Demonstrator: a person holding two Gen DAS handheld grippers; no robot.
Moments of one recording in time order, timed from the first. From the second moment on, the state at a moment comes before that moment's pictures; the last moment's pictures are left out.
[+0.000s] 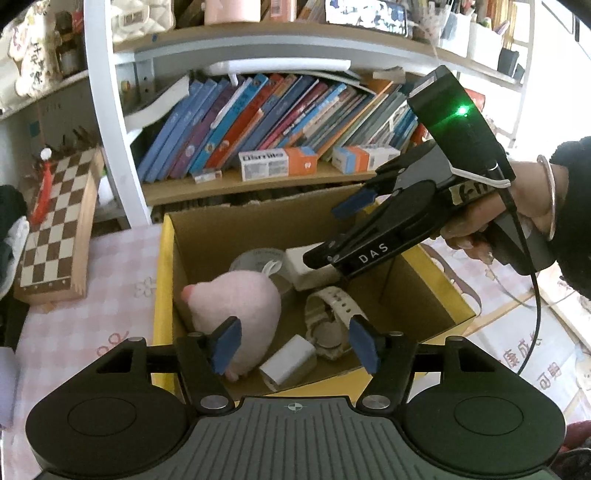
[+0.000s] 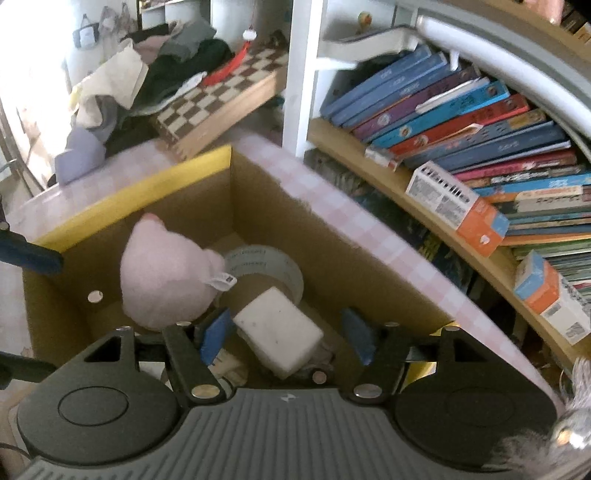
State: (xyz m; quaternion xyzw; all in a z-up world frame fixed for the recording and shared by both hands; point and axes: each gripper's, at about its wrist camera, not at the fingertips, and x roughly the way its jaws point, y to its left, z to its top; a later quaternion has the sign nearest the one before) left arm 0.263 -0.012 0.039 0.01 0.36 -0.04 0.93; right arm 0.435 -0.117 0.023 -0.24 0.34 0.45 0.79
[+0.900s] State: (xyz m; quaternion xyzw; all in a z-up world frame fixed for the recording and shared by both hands) left arm 0.202 0.005 0.067 0.00 0.30 -0.04 0.95; right arm 0.350 -0.136 0.082 -0.23 0.26 0.43 0.83
